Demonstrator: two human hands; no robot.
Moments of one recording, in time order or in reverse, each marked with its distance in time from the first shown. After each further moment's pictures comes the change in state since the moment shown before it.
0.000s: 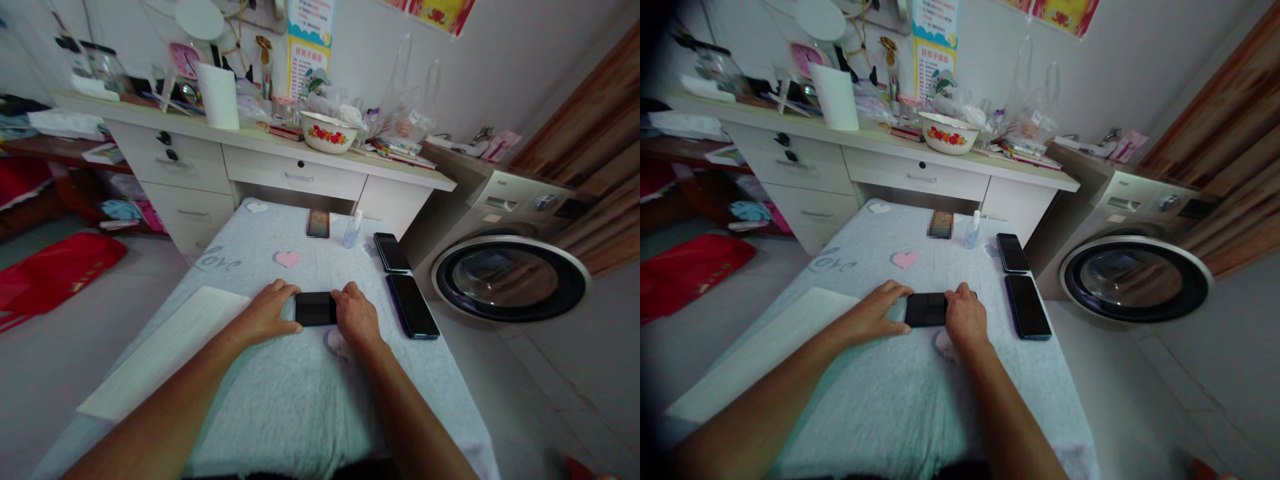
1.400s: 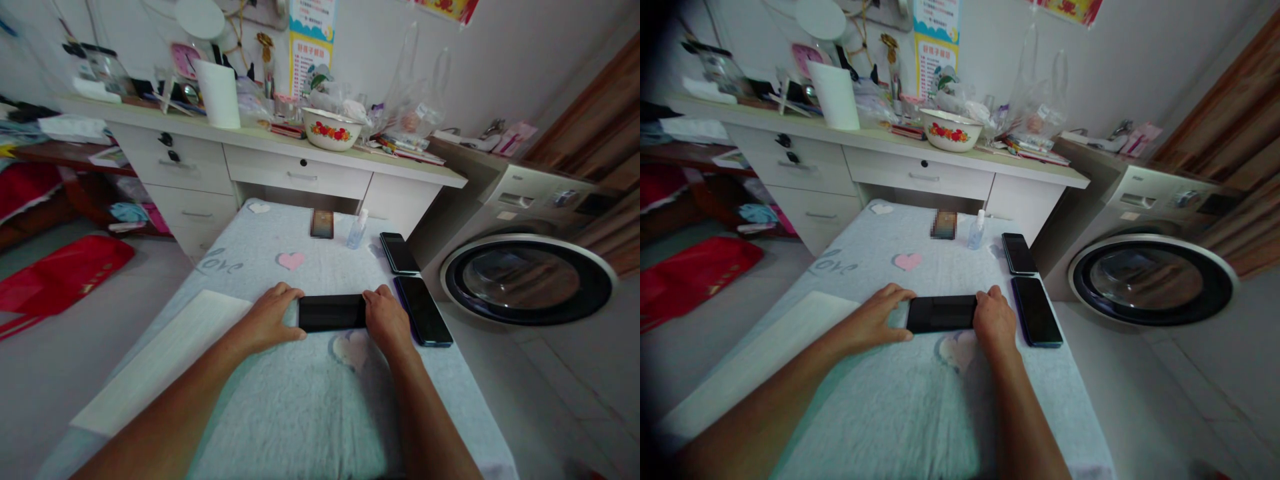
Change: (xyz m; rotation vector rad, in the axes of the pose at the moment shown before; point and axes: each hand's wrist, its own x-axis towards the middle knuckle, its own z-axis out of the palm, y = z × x) left_hand -0.001 0.001 -0.001 -0.021 -0.016 -0.025; right_hand 0.002 0.038 -0.006 -0.033 -0.006 0.189
